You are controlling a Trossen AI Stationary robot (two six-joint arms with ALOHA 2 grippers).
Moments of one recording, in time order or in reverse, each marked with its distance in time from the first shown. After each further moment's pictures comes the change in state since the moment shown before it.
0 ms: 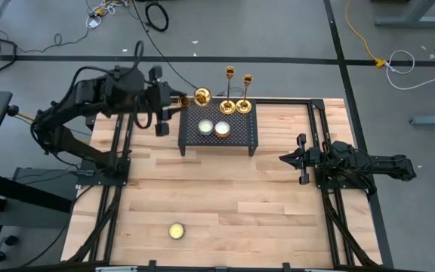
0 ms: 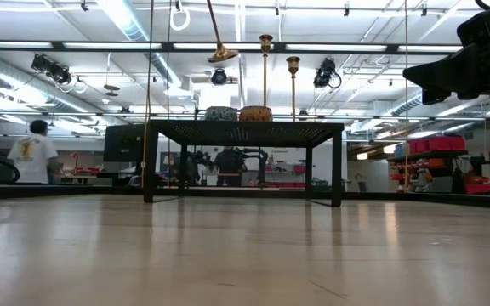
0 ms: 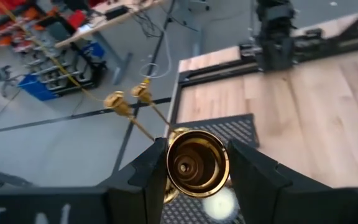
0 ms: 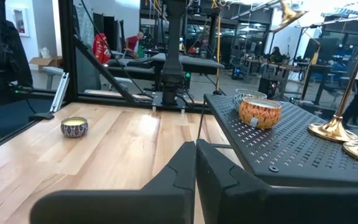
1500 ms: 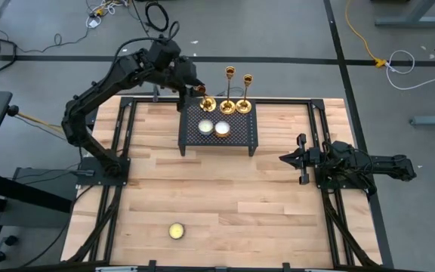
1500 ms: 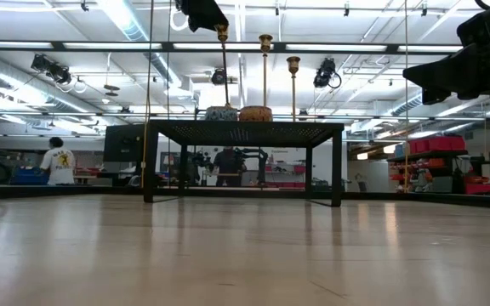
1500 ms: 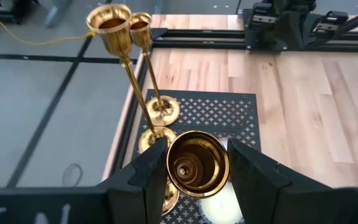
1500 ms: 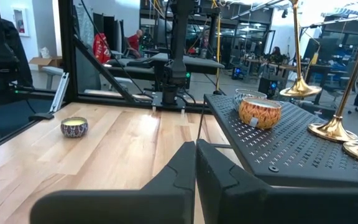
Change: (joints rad) left arm 0.437 0.251 -0.001 0.029 0.543 -0.010; right arm 0.000 0.000 0.000 0.000 0.000 0.000
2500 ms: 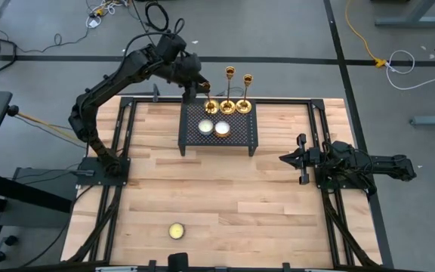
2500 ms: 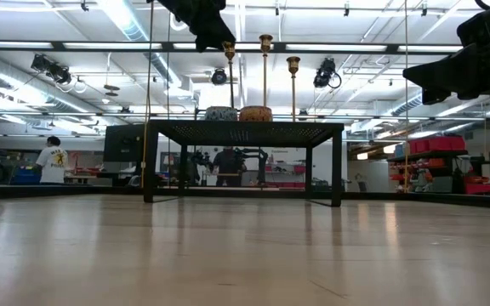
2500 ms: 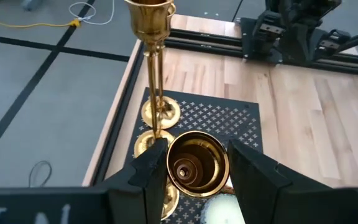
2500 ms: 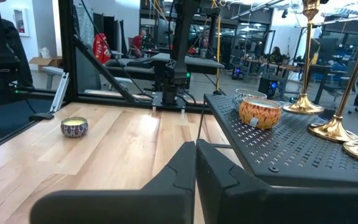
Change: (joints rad) left arm 0.086 0.090 0.000 0.058 0.139 -0.053; right arm 0.000 0.000 0.000 0.000 0.000 0.000
